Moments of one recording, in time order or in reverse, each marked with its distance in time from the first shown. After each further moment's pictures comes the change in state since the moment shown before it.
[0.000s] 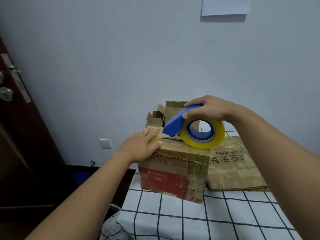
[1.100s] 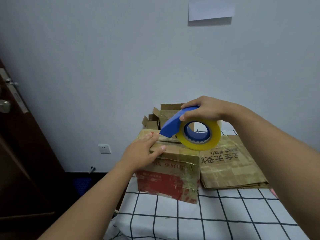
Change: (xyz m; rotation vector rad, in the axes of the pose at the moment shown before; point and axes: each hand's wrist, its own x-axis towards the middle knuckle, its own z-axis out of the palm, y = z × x) left_hand -0.007 0.036 0.011 -0.002 0.144 0.023; right_hand -0.020 0.008 -0.017 -0.027 -0.010 -0.003
